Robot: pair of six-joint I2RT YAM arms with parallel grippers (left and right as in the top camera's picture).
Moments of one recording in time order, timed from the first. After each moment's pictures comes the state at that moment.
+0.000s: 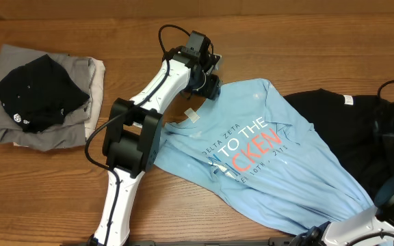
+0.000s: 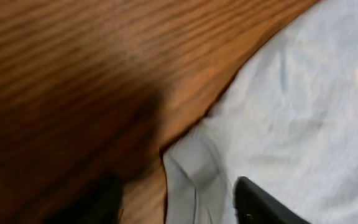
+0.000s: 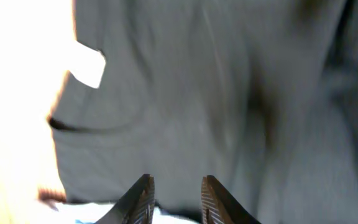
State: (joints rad) left arm -0.42 2.41 1.96 -0.78 0.30 -0.04; right arm -0.66 1.84 1.33 -0.92 -0.31 0.59
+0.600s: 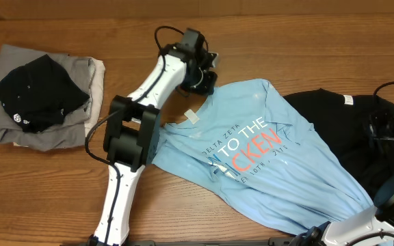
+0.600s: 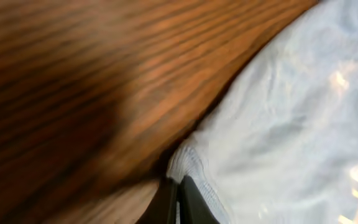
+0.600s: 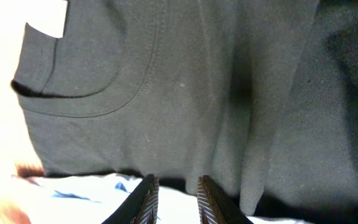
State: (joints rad) left arm -0.36 2.48 2.10 -0.92 0.44 -0.07; right arm -0.65 1.84 1.32 -1.02 -0.32 0.55
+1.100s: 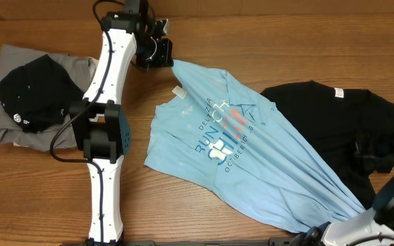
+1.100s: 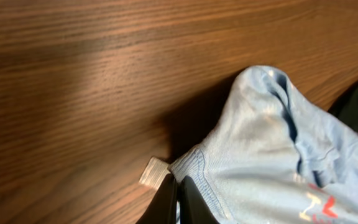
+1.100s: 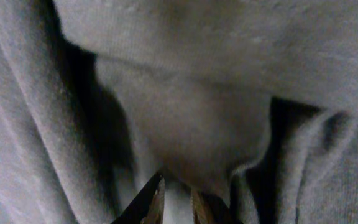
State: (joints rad) left arm -0.13 2.49 2.41 -1.22 0.45 -0.05; right arm -0.65 1.80 1.01 -0.69 -0.18 0.70
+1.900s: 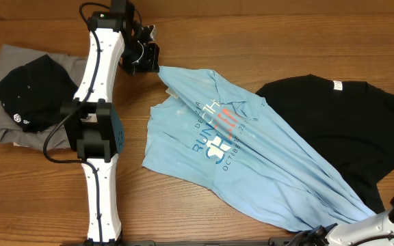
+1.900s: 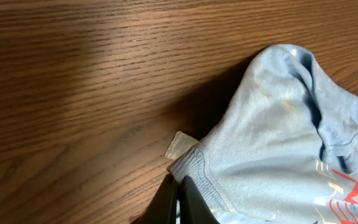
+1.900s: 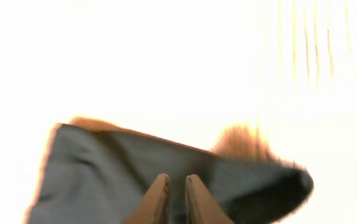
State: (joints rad) left arm -0.07 2.49 2.41 -1.32 0.40 0.00; right arm -0.92 1.87 1.37 -0.58 0.02 0.74
